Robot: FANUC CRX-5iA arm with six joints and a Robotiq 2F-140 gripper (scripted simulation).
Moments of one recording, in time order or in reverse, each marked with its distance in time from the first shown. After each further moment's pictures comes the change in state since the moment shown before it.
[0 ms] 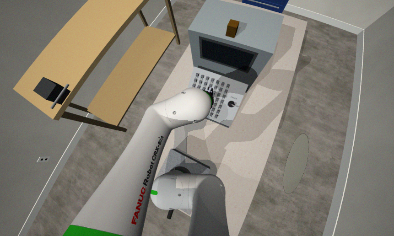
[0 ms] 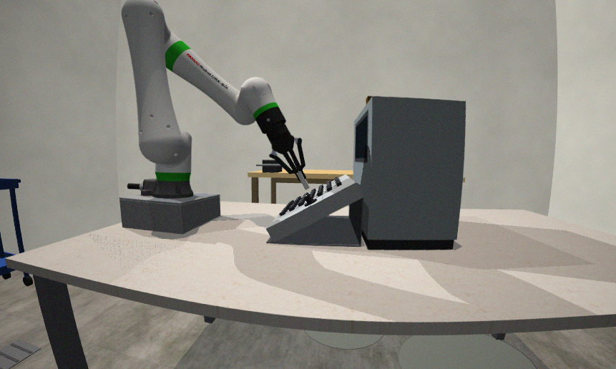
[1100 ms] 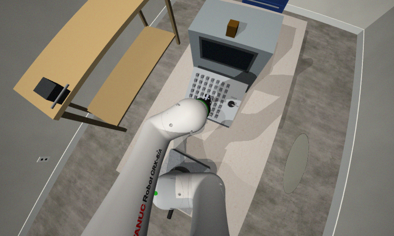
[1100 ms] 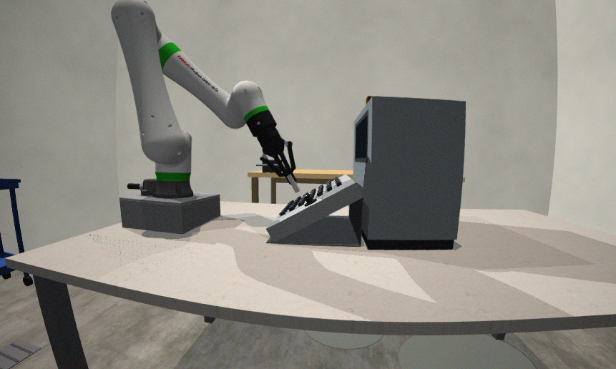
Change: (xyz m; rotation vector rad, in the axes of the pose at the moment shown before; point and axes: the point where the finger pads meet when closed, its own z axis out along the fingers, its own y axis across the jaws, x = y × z) arm 0.000 0.034 -0.007 -0.001 0.001 0.000
